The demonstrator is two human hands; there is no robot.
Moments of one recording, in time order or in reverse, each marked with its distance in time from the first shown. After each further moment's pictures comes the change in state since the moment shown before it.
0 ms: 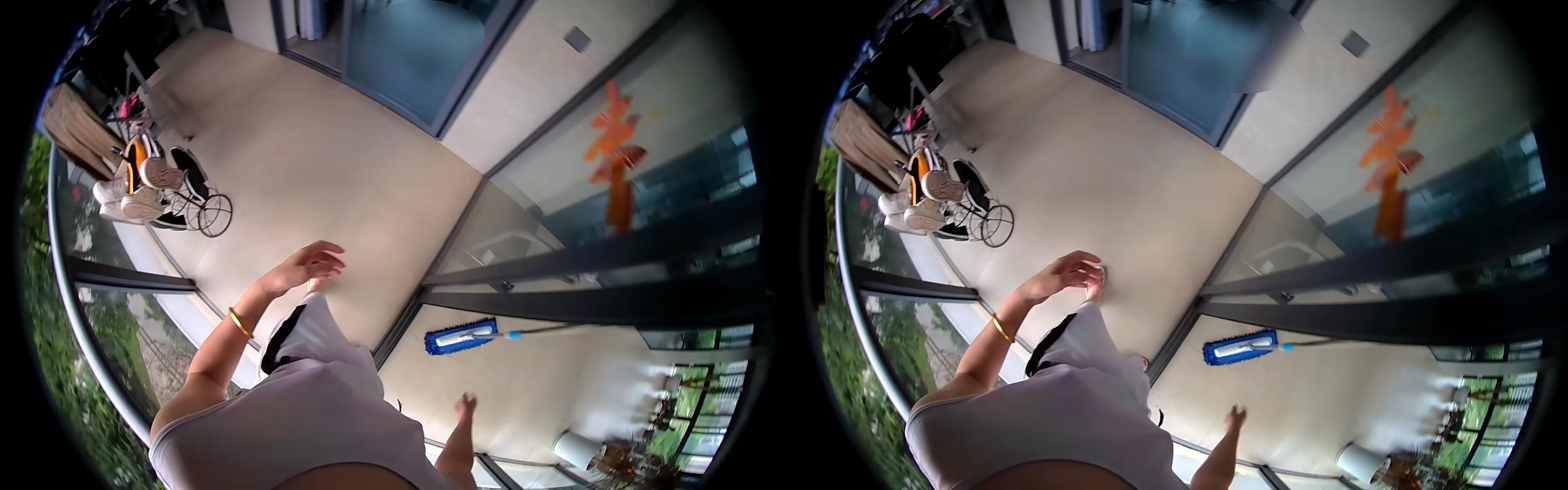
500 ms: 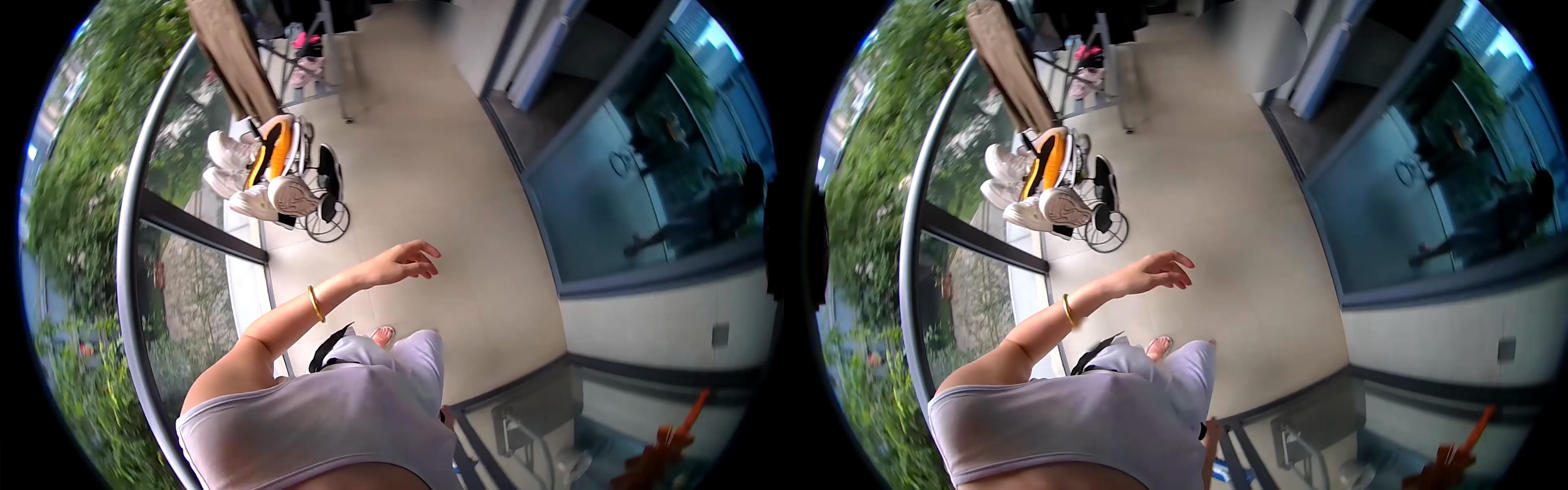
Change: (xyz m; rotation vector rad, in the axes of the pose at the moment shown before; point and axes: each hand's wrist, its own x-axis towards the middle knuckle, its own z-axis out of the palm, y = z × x) left_hand 0.048 0.107 -0.343 -0.092 0.439 0.128; right_hand -0.117 -0.340 0.409 -1.167 -0.733 -1.199
